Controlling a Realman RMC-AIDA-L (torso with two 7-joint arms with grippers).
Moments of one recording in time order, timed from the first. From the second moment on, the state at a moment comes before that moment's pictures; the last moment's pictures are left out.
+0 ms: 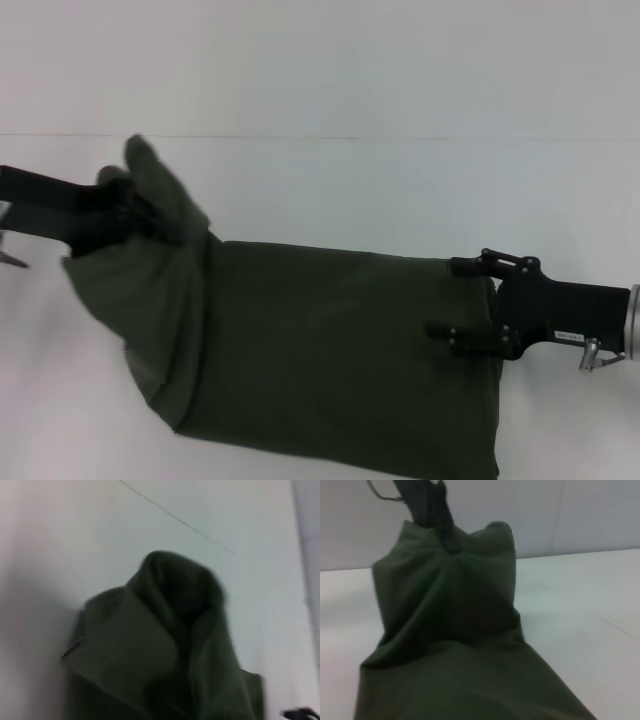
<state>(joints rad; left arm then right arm) -0.80 -1.93 0.41 0.77 2.55 1.72 -2.69 0.54 2.09 -0.75 -0.56 -1.97 -1.35 1.02</state>
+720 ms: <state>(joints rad) -0.75 -2.09 0.40 0.45 2.26 1.54 -2.57 0.48 2.09 -0.68 -0.56 -1.96 -1.33 1.02</state>
